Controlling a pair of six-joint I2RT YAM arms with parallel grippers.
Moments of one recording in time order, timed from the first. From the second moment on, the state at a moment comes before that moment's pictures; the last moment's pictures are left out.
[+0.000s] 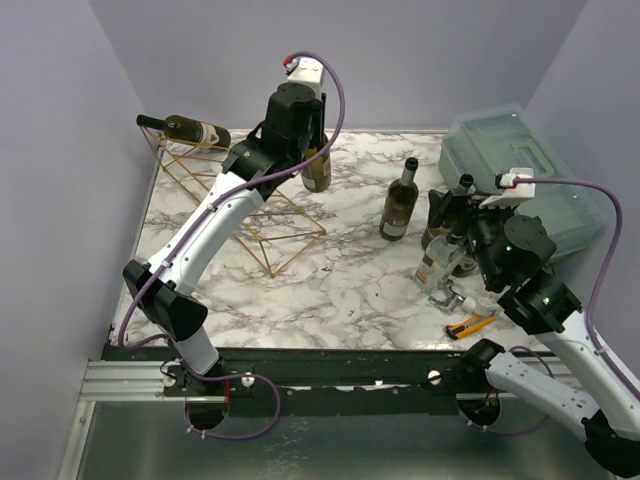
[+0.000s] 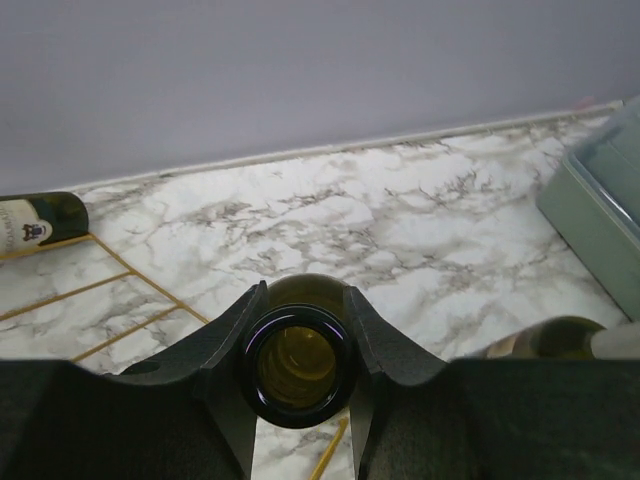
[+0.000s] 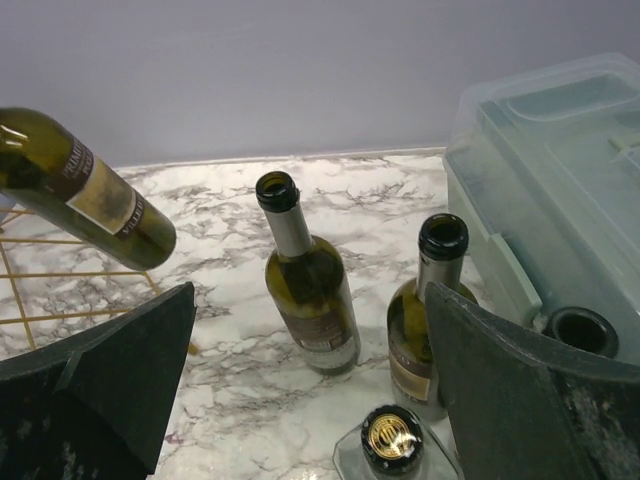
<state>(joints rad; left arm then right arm) -0.67 1.67 1.92 -0.54 -0.40 -0.15 0.65 0.70 0.96 -0.27 0.56 0.15</state>
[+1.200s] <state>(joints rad) -0.07 2.02 2.13 -0.21 -0.32 -0.44 0.65 1.10 0.96 0.04 0.45 0.10</state>
